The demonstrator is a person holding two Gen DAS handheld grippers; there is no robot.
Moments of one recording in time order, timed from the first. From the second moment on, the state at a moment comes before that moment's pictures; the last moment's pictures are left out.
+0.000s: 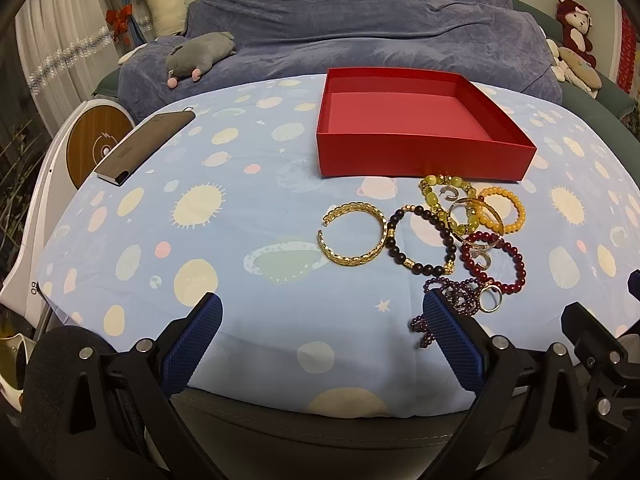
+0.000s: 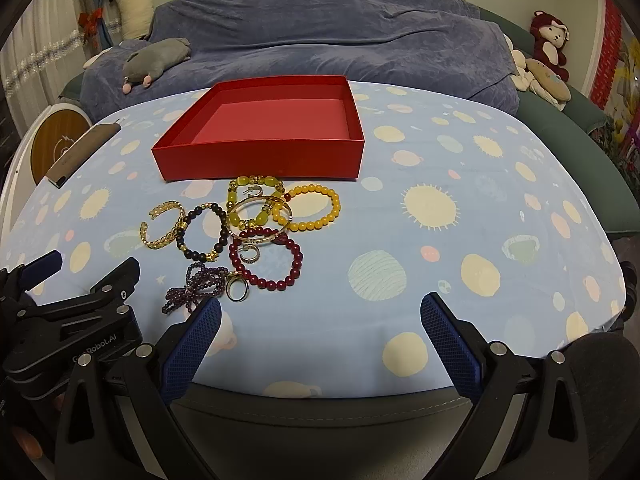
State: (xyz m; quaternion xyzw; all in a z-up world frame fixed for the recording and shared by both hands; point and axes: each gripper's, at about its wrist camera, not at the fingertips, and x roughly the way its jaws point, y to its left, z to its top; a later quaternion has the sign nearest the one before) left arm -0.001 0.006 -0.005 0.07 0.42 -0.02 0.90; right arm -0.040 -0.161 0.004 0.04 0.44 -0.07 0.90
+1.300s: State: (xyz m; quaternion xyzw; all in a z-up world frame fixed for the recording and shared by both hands) left arm -0.002 0.005 -0.005 0.08 0.42 -0.02 0.90; right arm -0.041 -0.160 0.004 0.04 0.44 -0.07 0.90
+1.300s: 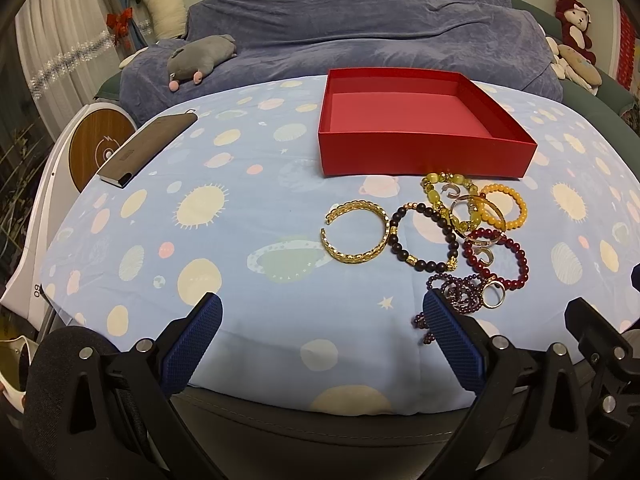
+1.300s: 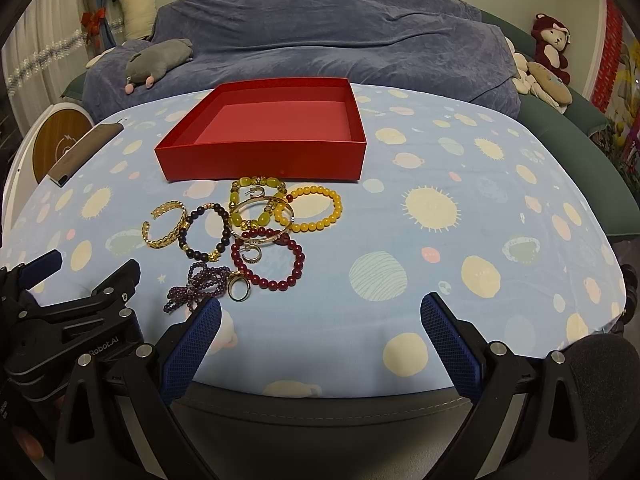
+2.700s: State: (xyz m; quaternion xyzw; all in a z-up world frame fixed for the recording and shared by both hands) left arm -0.003 0.007 -0.005 0.08 0.42 -0.02 0.90; right arm -0.041 -0.157 0.005 0.04 0.44 -0.07 0.90
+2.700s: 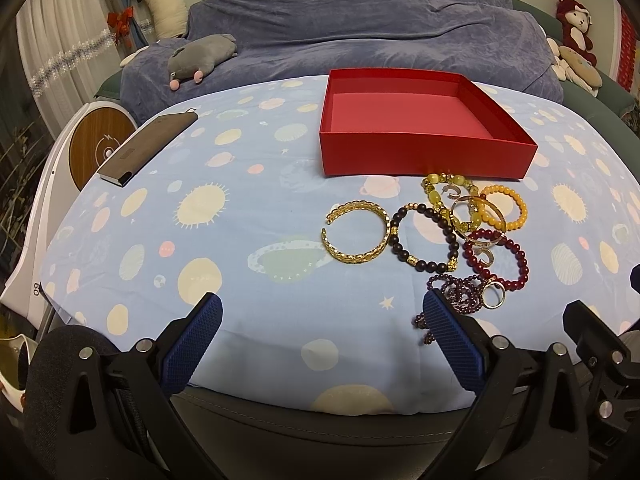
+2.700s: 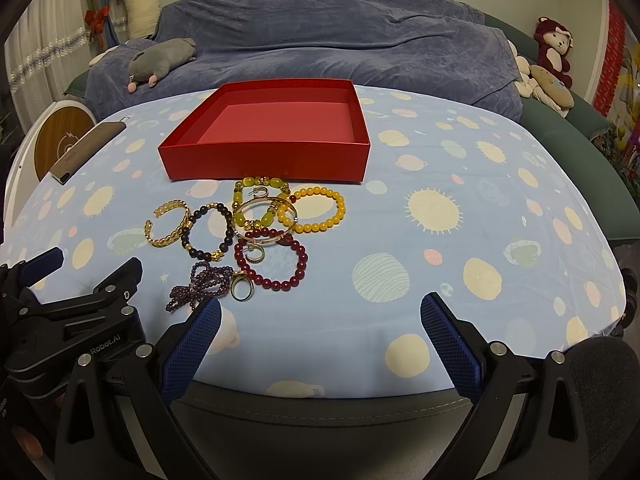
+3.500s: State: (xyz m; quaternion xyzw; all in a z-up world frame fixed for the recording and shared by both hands) left arm 0.070 0.020 -0.027 0.04 0.47 -0.03 0.88; right arm -0.001 -0.188 -0.008 0.06 0.46 -0.10 0.88
